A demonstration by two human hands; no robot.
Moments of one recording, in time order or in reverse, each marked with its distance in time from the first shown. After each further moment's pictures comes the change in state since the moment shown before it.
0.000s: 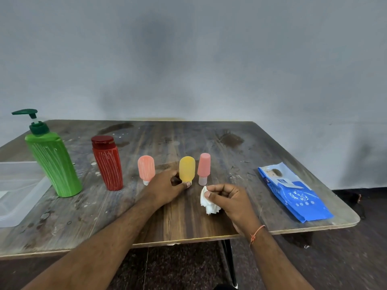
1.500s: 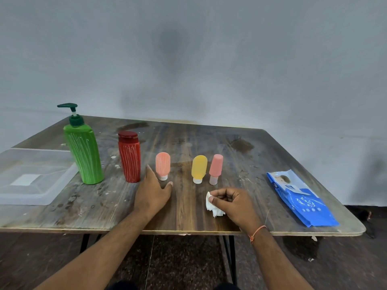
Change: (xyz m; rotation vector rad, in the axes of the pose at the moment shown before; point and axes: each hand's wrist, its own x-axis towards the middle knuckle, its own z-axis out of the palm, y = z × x) left_hand -0.064 -0.020 -0.031 0.033 0.324 -0.387; right_hand -0.011 -0.002 0.009 -0.299 -0.087 -0.061
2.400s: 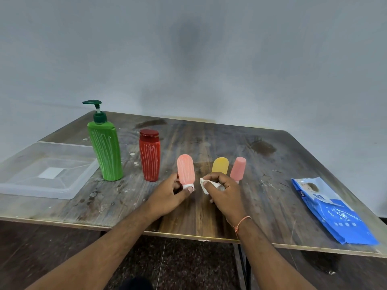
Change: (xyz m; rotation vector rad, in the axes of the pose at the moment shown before) left_hand -0.005 -0.005 -0.031 -0.226 -0.317 0.153; right_hand 0.050 -0.005 0.082 -0.028 0.073 -0.117
